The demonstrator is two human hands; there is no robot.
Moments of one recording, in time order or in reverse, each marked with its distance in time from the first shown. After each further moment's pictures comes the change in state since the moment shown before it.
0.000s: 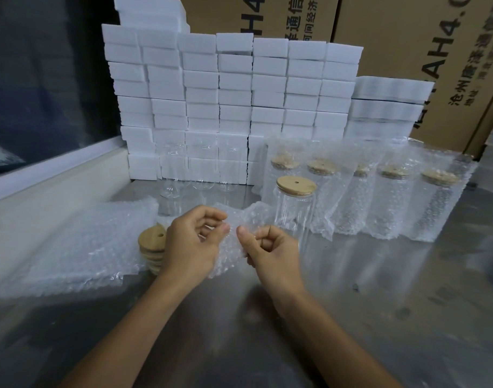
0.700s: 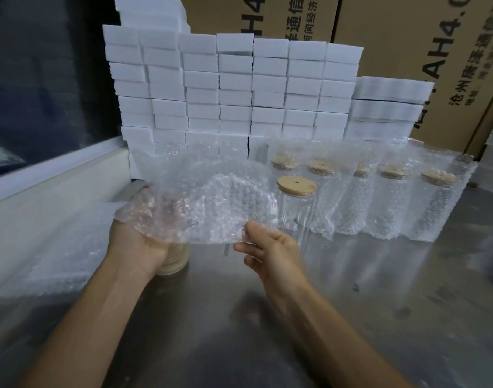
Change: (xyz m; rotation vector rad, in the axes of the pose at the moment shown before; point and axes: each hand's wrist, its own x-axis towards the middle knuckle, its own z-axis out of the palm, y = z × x) left_hand 0.030 0.006 -0.048 -1.184 0.230 -0.429; right_hand 0.004 -0.010 0.002 0.273 -0.027 0.302
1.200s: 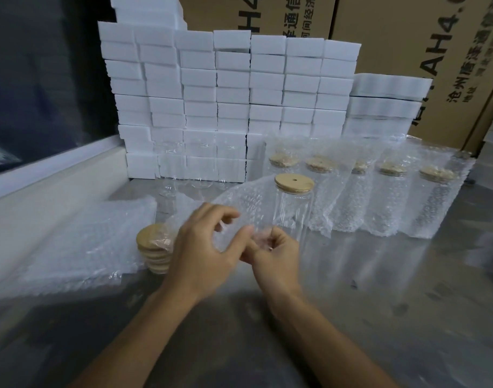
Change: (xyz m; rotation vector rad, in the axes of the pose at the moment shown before) left_hand -0.033 -0.060 0.001 1.380 -0.442 0.853; right_hand -0.004 0.013 0.001 -0.131 0.099 -0.286
